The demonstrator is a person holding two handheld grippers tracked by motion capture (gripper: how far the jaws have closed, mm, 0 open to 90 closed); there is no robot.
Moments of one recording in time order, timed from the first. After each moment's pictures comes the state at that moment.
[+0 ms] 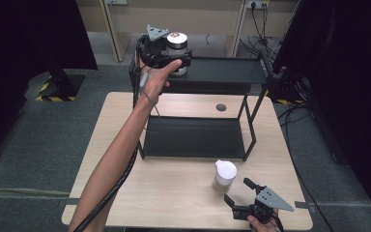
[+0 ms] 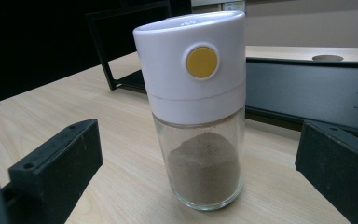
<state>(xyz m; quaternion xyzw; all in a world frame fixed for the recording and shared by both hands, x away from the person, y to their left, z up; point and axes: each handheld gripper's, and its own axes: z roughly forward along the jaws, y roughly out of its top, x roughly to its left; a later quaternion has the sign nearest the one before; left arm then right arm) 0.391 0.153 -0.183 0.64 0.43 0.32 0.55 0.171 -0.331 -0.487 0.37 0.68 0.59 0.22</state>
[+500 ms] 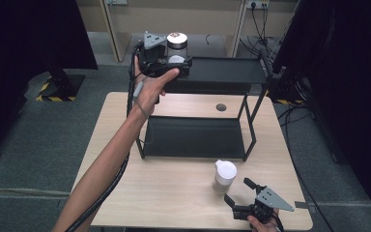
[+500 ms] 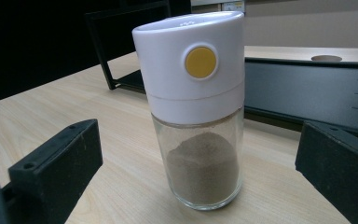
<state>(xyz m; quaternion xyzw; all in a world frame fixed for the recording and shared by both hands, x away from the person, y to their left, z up) 0.361 0.163 -0.181 0.65 0.41 0.30 0.56 0.171 -0.331 -0.487 0.37 0.68 0.59 0.22</state>
